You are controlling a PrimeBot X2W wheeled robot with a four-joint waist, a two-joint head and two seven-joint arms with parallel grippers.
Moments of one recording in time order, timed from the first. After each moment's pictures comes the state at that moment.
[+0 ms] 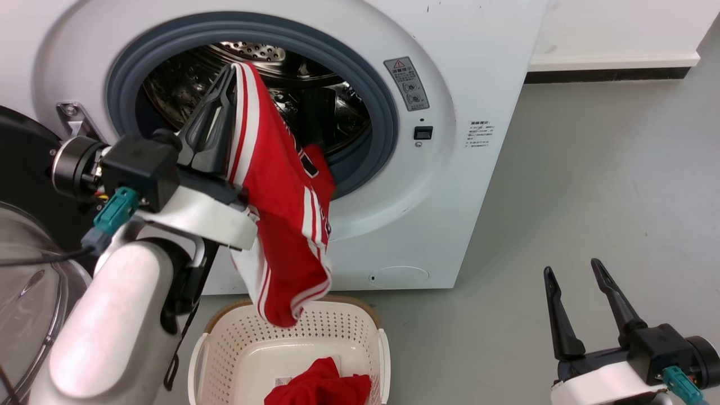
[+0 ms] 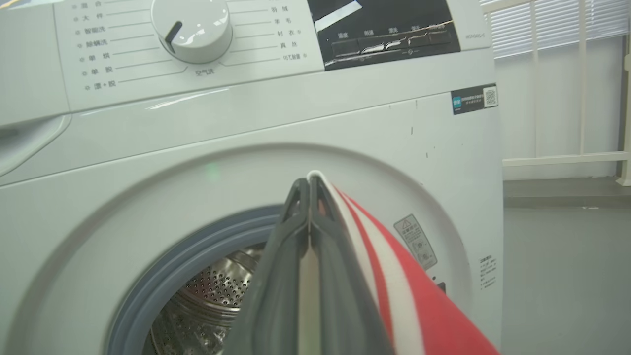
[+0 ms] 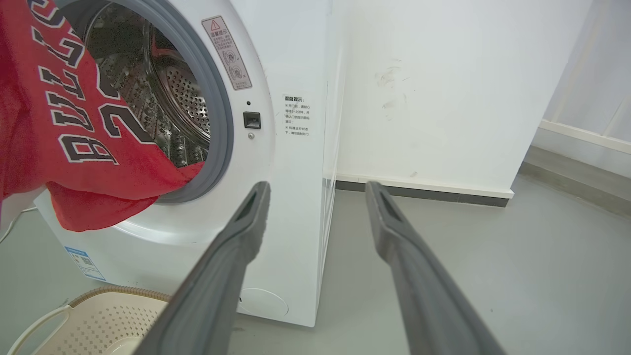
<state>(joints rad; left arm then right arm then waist) -0.54 0.40 -0.36 0.00 -0.35 0.05 -0.10 0.04 -0.05 0.02 0.03 0.00 0.13 -0.26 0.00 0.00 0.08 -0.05</state>
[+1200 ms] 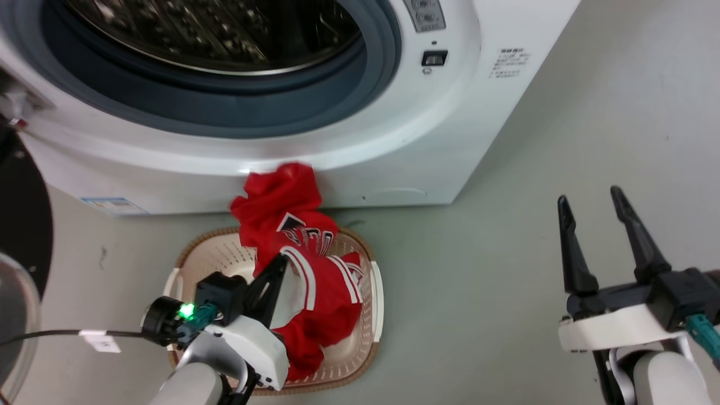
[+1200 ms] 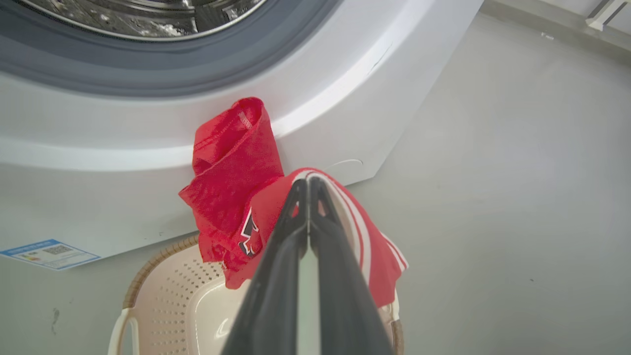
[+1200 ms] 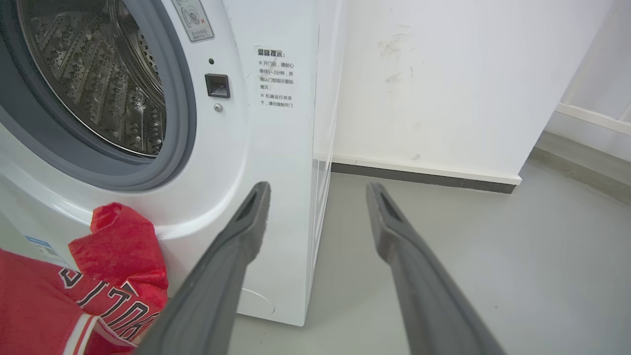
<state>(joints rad) -0.23 0.38 -0.50 0.17 -0.43 0.02 -0.11 -0.10 -0.05 0.00 -0.01 -0.02 0.13 -0.26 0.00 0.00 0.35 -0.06</state>
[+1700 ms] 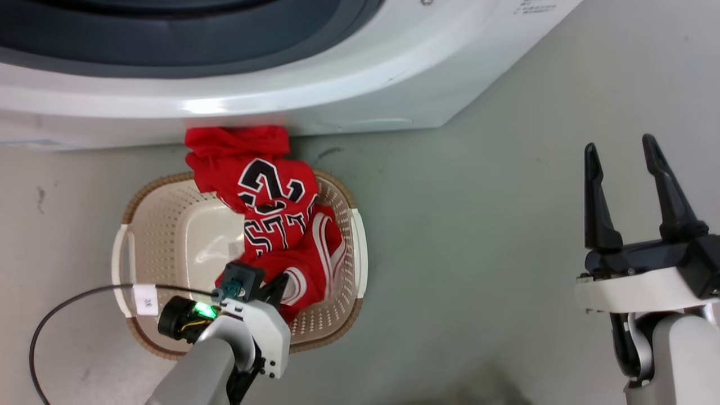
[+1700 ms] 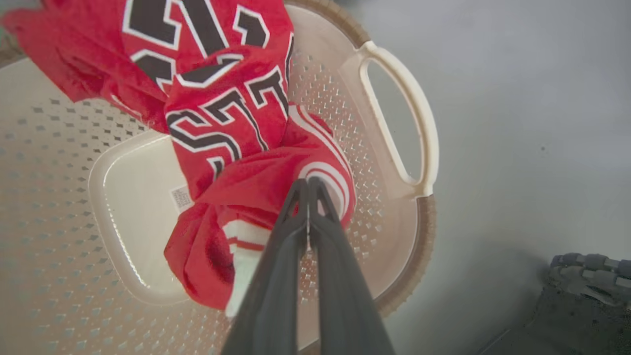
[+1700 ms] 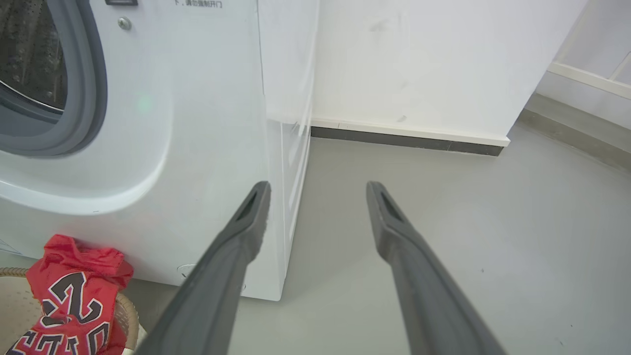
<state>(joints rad) -0.47 0.24 -0.58 0.81 -0.43 -0.10 -0.17 -0.21 -0.05 -0.04 -0.04 -0.01 0.13 -0.26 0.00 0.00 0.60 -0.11</state>
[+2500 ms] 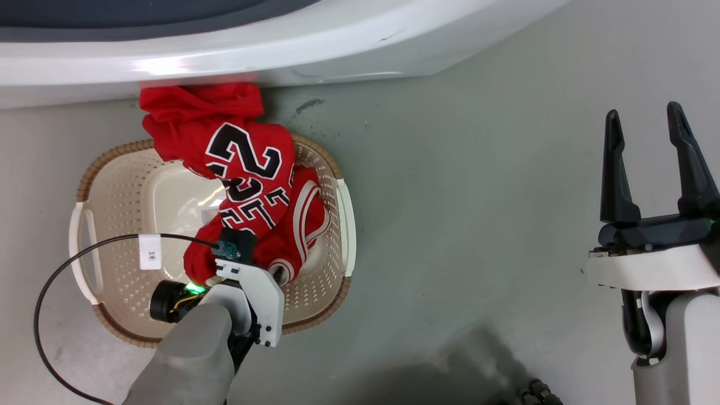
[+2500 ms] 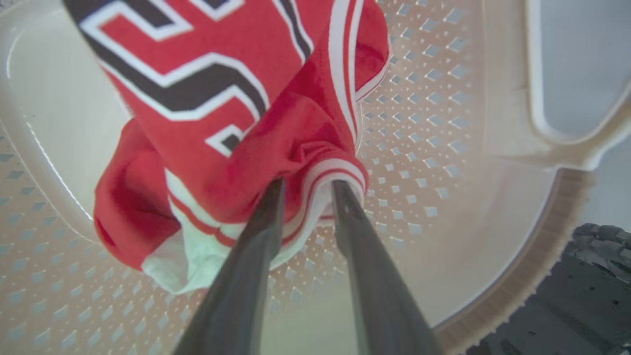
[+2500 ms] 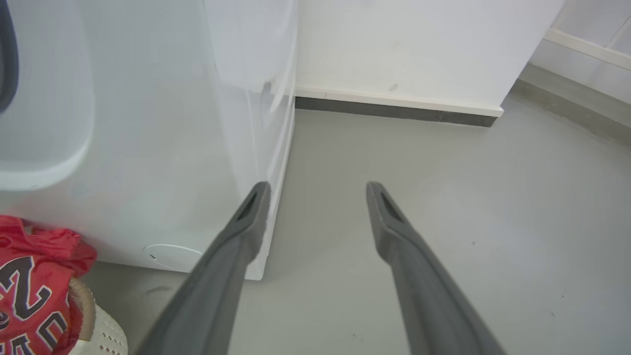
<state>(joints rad) -0.74 0.14 -0.62 1.26 -0.53 -0.13 -0.09 -0.29 -0.05 -0.06 -0.05 0.01 0.13 -0.26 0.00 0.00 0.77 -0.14</state>
